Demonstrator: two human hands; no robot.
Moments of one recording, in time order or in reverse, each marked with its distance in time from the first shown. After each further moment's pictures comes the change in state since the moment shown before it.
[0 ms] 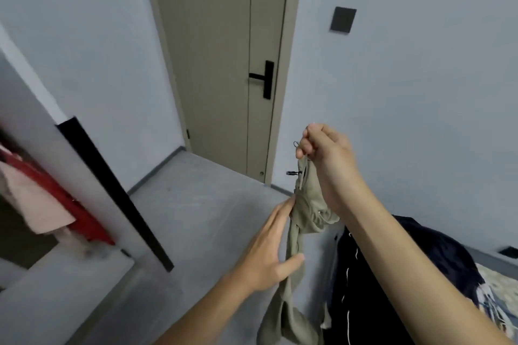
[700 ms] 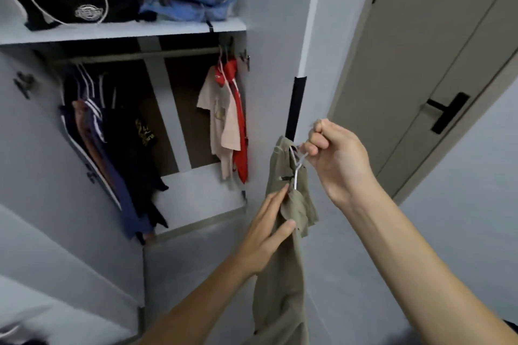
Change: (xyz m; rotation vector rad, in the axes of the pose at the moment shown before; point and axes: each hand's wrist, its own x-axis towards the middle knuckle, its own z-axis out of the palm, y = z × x) left_hand -0.245 0.025 -0.055 0.017 0.749 -0.406; right_hand -0.149 0.000 0.204 0.382 -0.691 0.340
